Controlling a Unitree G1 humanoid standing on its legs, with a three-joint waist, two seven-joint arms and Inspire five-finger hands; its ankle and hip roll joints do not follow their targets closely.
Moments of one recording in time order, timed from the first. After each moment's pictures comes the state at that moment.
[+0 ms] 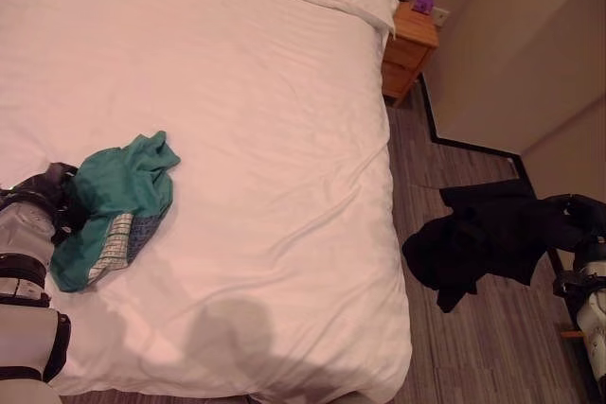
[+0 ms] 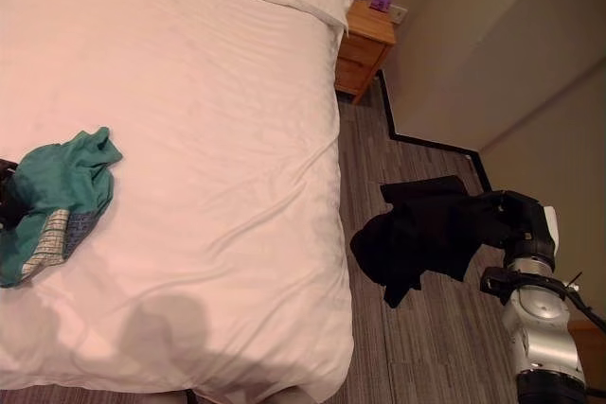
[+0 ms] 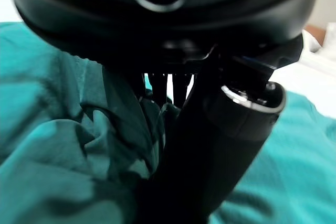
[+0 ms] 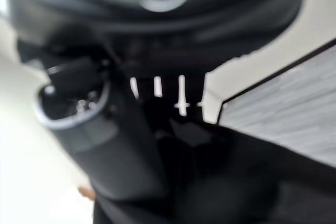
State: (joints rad) left arm -0.77 1.00 -0.20 1.17 0.36 0.05 -0.09; right arm -0.02 -0.76 -0.27 0.37 0.46 -0.04 -0.10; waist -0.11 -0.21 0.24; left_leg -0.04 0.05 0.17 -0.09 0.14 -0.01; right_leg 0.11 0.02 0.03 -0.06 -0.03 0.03
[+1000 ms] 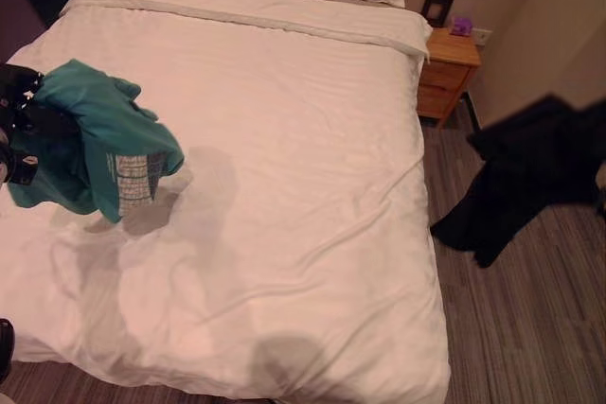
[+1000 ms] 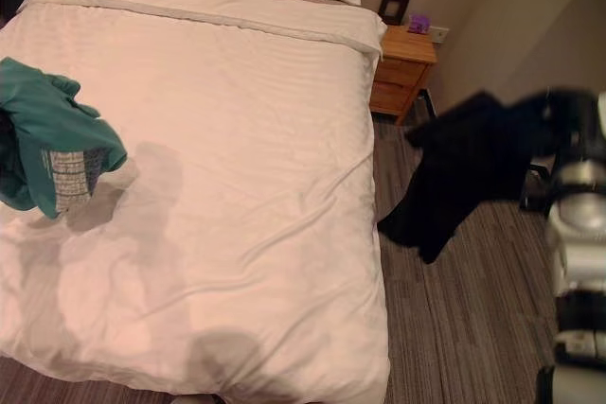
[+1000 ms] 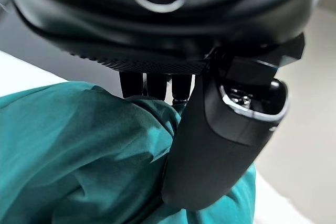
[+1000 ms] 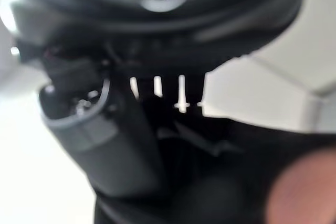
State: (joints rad) left arm -0.81 1.18 -0.28 0.72 -0.31 0.06 0.01; right arm -0.61 -1.08 -0.03 0.46 0.36 0.03 -0.14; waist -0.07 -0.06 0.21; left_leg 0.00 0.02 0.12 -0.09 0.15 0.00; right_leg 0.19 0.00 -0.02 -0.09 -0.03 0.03
